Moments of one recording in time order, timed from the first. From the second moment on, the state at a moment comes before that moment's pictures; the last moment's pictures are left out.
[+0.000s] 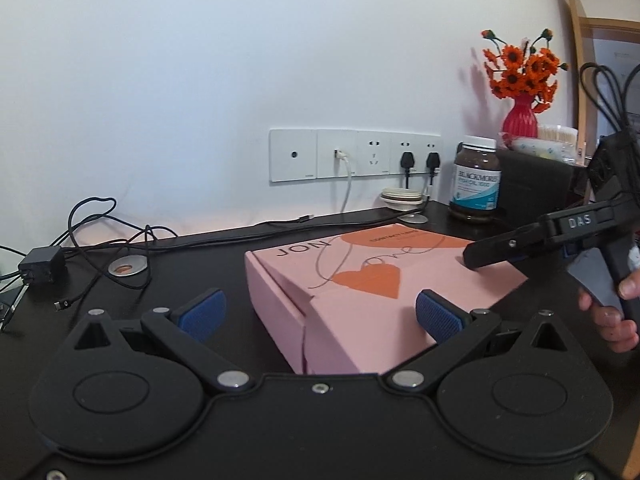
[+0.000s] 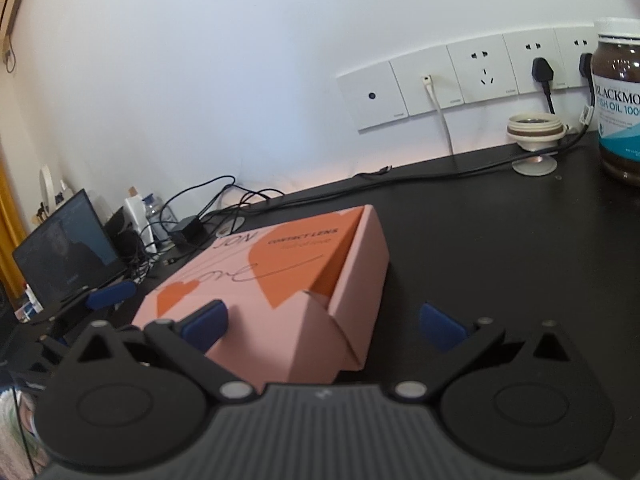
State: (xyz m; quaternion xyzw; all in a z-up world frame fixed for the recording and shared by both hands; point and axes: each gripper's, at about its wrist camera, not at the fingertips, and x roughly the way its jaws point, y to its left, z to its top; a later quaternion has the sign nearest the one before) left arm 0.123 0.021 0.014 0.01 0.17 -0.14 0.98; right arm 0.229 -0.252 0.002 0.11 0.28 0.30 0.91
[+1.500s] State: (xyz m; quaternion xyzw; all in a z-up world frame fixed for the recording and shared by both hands) left arm 0.144 0.040 0.009 -0.05 0.18 -0.06 0.98; right arm 0.212 -0.238 -0.003 0.12 0.25 0.23 0.93
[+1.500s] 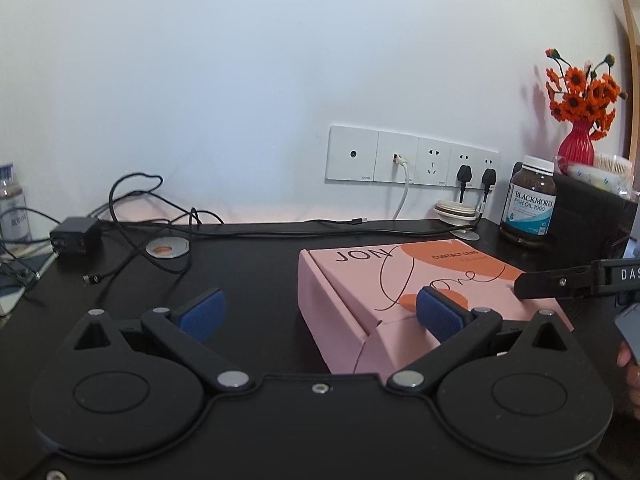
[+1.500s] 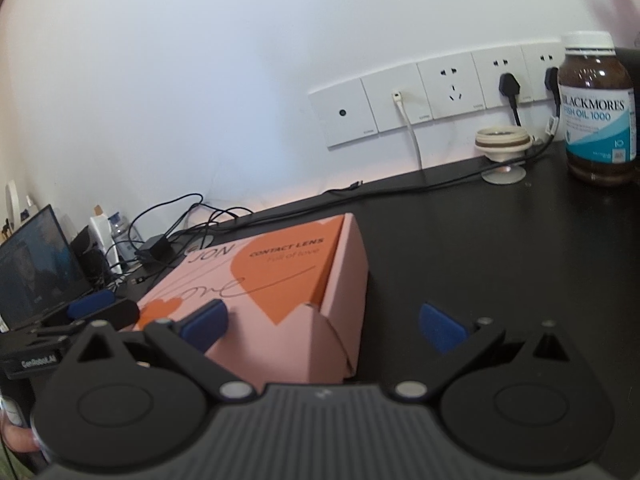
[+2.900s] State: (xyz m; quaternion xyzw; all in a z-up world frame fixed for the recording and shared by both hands) left arm 0.148 0.040 0.008 -0.05 0.19 -0.07 0.98; right arm 0.217 -0.225 -0.002 0.10 0.25 0.19 0.94
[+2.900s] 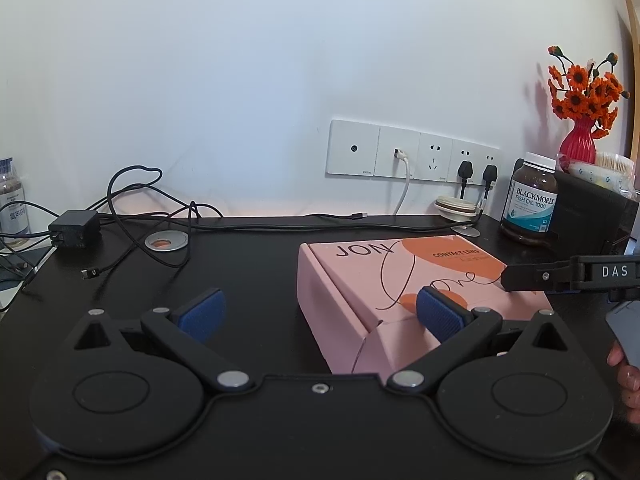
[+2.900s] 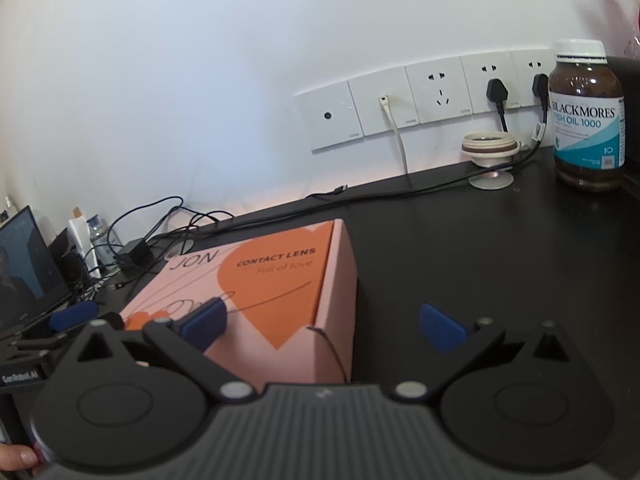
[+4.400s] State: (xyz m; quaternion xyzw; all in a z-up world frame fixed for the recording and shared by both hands) left arm 0.143 0.037 0.012 -0.03 0.19 -0.04 0.98; right arm 0.213 -0.227 0.005 0.08 0.26 0.19 0.94
